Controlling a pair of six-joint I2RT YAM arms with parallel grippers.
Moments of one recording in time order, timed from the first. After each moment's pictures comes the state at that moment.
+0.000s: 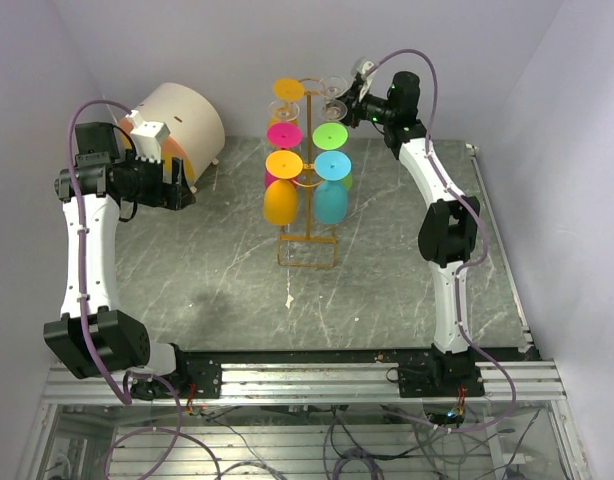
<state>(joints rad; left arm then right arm) 0.19 1.39 1.54 -1.00 0.57 0.29 0.21 2.38 2.30 0.09 -0.95 -0.18</state>
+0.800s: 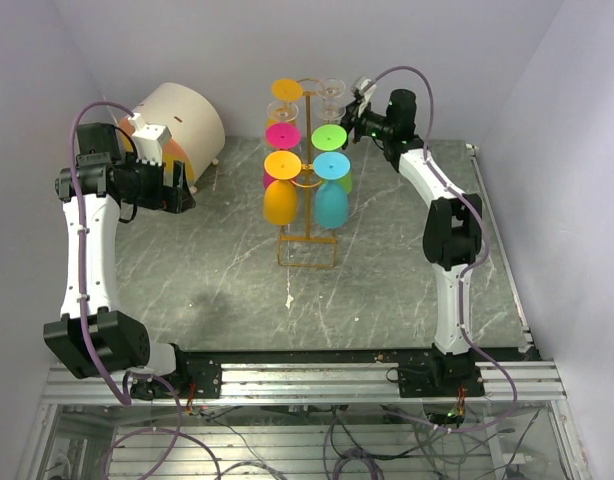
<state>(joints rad) 0.19 1.39 1.55 -1.03 0.54 0.30 0.21 2.34 2.08 0.16 -0.84 -0.22</state>
